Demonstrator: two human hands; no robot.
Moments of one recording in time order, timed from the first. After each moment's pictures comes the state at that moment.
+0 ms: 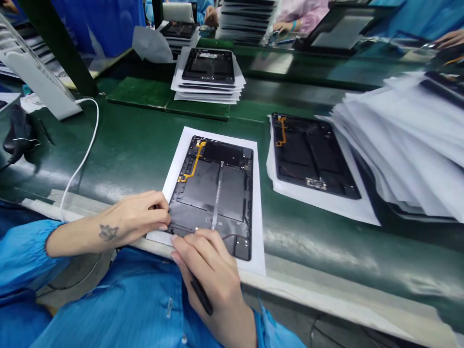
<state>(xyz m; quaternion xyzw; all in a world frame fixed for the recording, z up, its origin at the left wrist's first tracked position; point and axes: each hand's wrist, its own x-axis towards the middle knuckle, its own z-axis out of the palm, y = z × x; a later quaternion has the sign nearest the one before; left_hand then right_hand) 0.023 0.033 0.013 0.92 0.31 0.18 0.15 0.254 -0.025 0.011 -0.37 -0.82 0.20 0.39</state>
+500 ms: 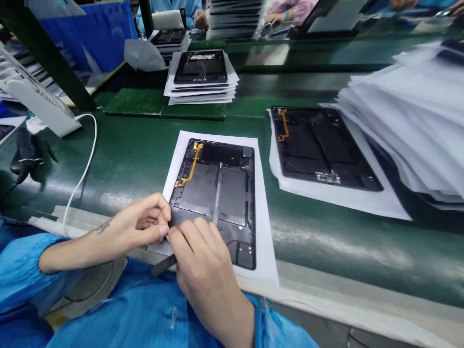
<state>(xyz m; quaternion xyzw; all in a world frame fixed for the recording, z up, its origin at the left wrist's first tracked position) 0.037 0.028 0.031 0.61 0.44 0.25 0.60 0.230 -0.002 0.006 -0.39 -0.85 0.09 0.35</state>
